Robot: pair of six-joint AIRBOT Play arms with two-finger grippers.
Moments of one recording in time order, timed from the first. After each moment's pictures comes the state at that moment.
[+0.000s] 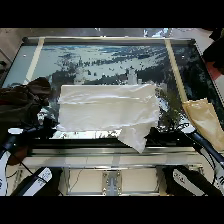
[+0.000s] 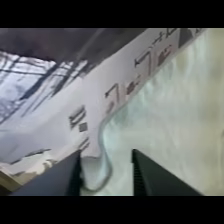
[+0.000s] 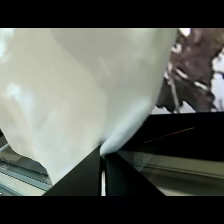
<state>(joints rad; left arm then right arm) 0.50 -1.02 0.34 0.78 -0.74 -1.62 -0.17 -1.06 0.29 -0.67 0.95 1.26</state>
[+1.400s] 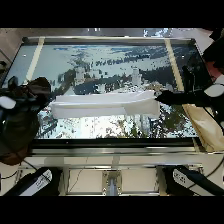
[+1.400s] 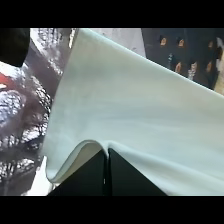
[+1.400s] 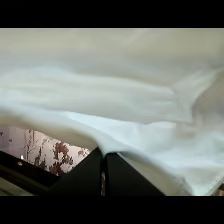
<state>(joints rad) 0.23 -1.10 0.88 1.24 -0.82 -1.57 -0.16 -1.16 1.03 -0.84 1.14 1.22</state>
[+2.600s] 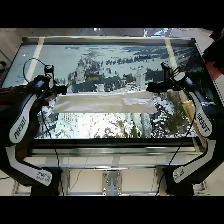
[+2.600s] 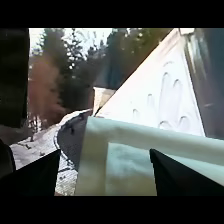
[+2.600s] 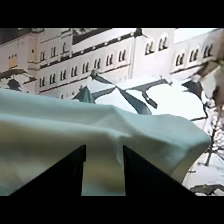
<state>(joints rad) -0.02 -1.67 1.35 1.84 -0.80 -1.86 -0.08 -1.76 1.47 -0.97 0.98 1.16</state>
